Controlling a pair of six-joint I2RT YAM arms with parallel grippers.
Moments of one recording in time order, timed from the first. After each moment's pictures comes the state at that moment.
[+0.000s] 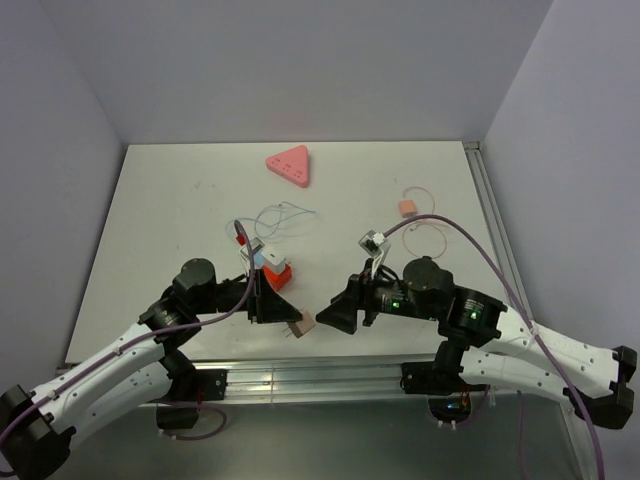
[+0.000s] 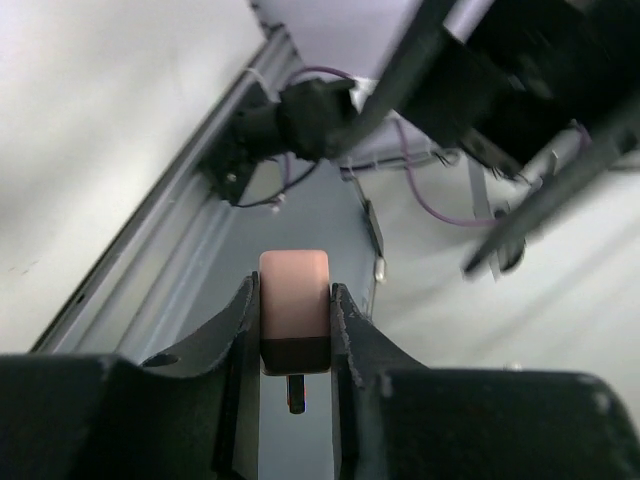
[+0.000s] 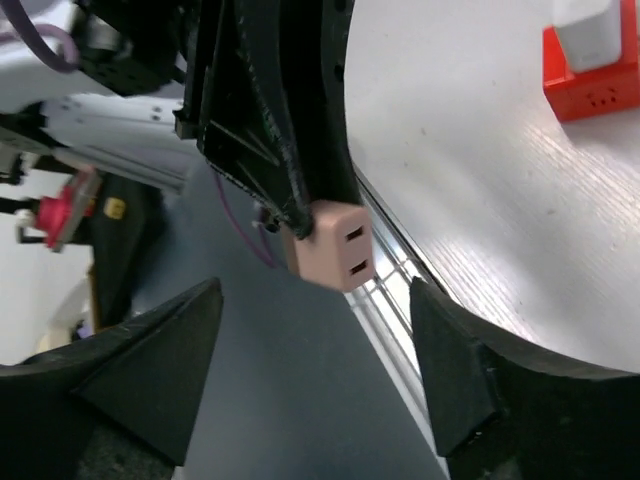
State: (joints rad) left arm -0.74 0.71 0.43 0.11 0.70 -1.03; right arm 1.13 0.74 0.75 -0.33 -0.11 0.70
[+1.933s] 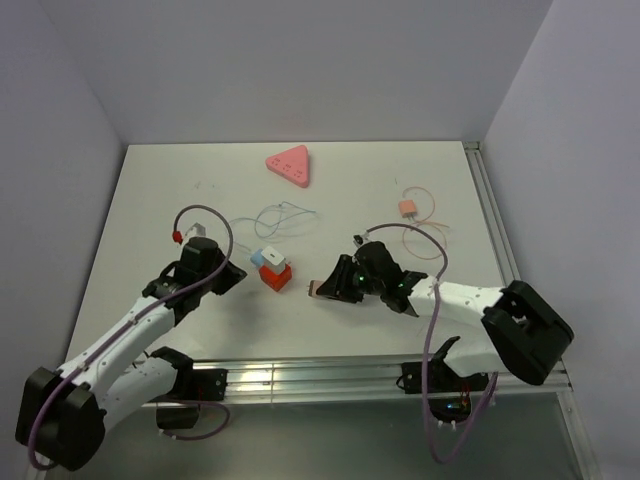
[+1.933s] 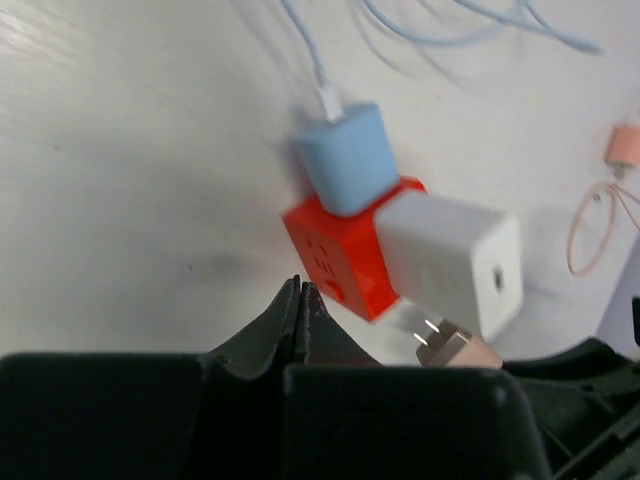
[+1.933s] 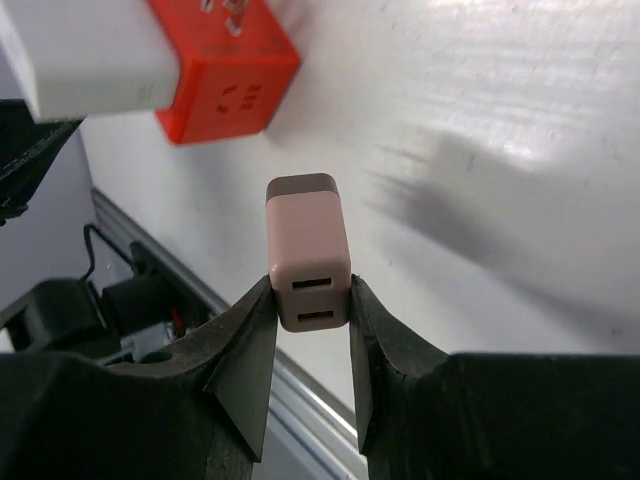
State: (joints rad) left arm -0.47 0.90 0.53 -0.34 -0.06 -1.01; right arm 0.74 1.29 0.48 0.14 -0.23 1.01
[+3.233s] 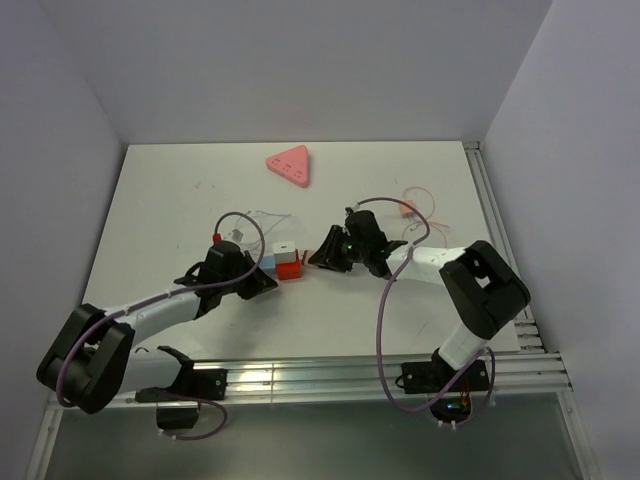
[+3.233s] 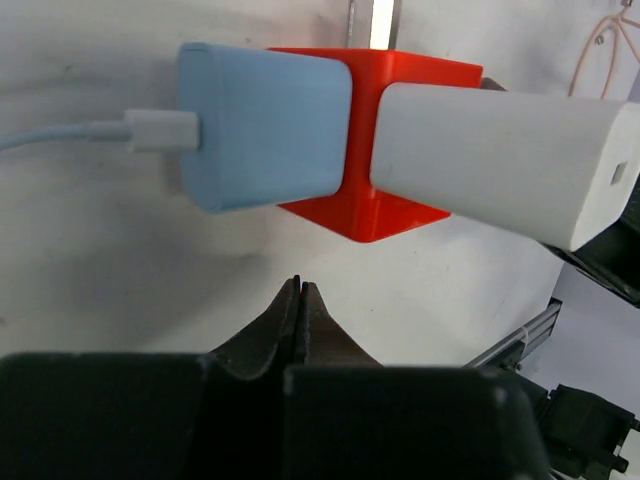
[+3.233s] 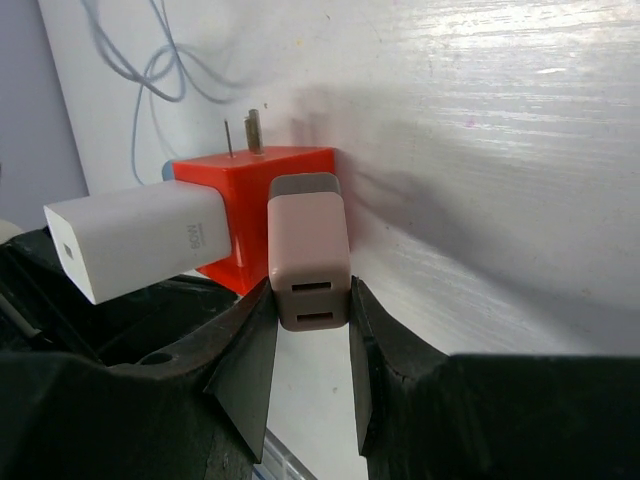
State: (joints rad) left arm -0.51 1.27 0.44 0.11 0.21 -0.98; right arm 0.61 1.63 0.76 0.19 -0.26 0.96
